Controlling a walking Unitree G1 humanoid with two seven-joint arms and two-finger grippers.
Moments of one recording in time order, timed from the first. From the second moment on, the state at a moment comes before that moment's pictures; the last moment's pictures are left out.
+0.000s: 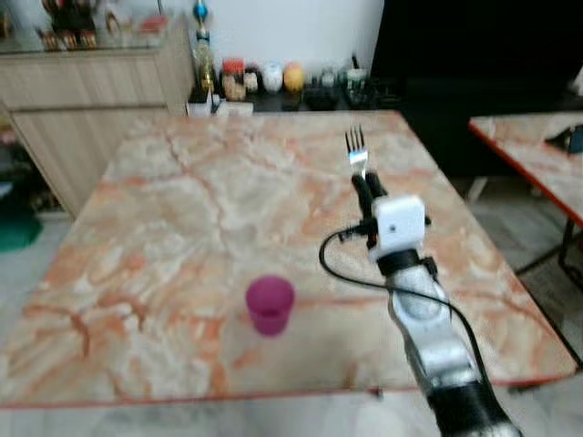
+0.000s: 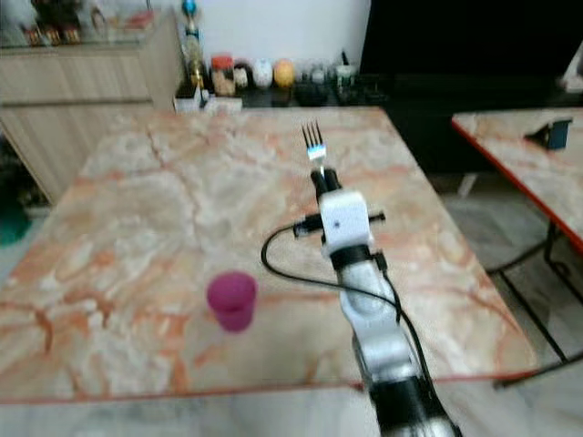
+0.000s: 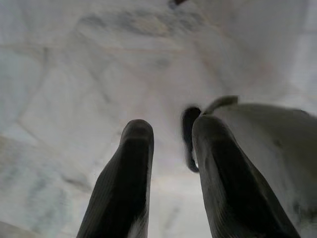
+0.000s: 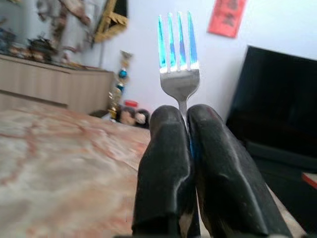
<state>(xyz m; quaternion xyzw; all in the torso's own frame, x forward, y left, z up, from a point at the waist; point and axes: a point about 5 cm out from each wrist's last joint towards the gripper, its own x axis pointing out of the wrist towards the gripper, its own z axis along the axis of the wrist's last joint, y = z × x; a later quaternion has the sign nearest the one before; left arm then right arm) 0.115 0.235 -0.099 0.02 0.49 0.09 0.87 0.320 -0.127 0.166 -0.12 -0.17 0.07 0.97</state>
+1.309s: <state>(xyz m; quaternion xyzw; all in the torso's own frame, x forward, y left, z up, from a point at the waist) 0.116 0.233 -0.099 0.02 0.49 0.09 0.87 0.322 -0.128 0.164 -0.13 -0.17 0.07 0.98</state>
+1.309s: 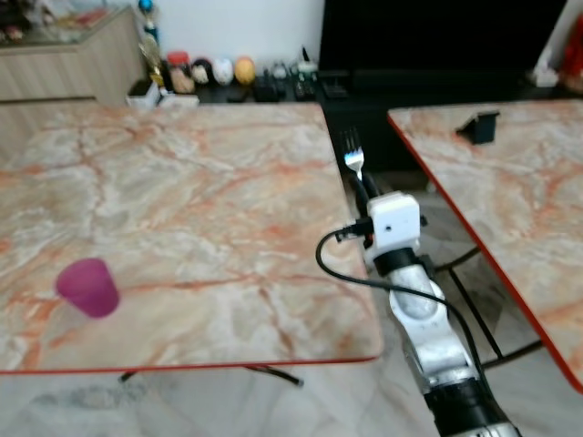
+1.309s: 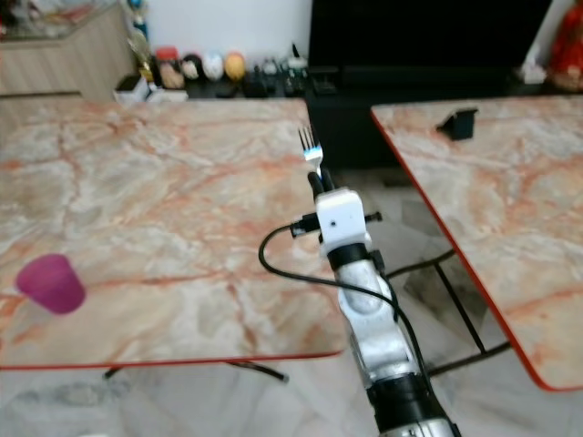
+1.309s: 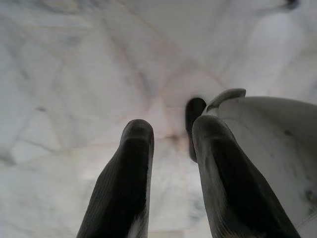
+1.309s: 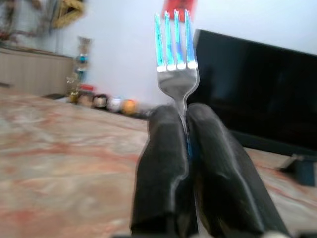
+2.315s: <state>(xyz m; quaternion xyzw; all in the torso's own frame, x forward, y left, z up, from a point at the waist) 0.113 0.240 -0.098 0.03 0.49 0.09 0.87 0.322 -0.118 0.165 -0.12 -0.17 0.08 0.97</state>
